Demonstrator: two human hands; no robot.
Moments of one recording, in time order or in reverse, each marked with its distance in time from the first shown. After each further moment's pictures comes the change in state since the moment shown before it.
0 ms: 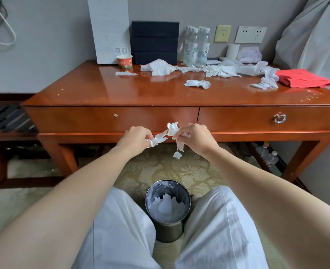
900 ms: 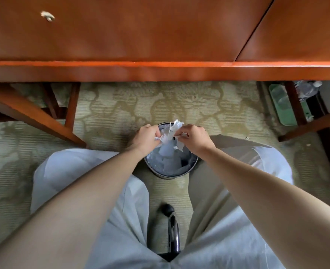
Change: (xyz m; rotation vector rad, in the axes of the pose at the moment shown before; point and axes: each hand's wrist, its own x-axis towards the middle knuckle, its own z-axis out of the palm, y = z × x) left_hand 0.038 -0.085 0.243 -0.168 -0.450 -0.192; right_hand -0.004 0.138 0.210 0.009 -0.498 0.430
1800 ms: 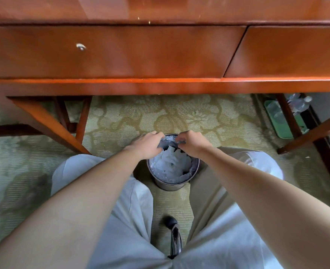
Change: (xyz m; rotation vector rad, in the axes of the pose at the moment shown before) left_hand -0.035 0.025 -0.047 0.305 -0.133 0.148; right_hand -0.021 -0.029 -0.027 -0.077 -0.051 -0.022
